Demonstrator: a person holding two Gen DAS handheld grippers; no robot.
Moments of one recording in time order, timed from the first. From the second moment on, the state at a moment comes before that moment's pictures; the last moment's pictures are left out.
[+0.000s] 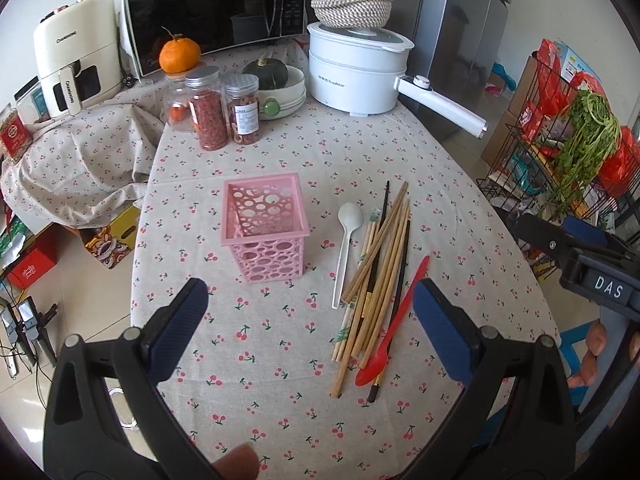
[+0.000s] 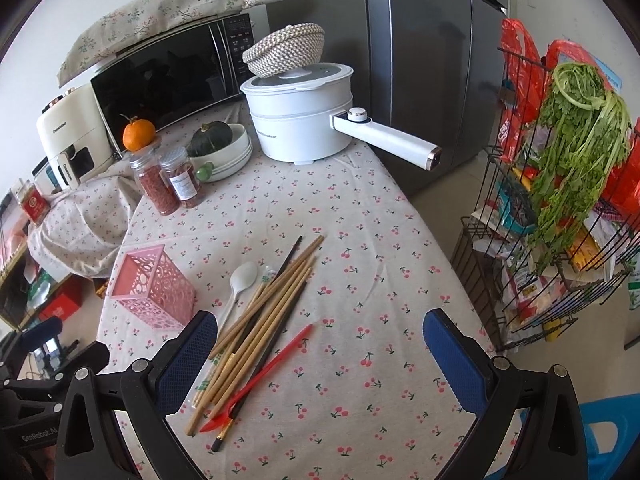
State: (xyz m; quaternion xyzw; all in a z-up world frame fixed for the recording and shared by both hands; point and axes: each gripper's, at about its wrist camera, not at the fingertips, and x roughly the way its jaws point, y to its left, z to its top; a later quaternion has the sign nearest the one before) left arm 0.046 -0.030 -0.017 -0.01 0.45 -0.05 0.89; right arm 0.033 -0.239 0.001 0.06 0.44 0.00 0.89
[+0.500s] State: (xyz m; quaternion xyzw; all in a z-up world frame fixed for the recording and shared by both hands) left arm 0.164 -0.117 -0.072 0.03 0.59 -0.14 0.80; right arm 0.081 -0.314 -0.052 0.17 0.53 0.00 0.83
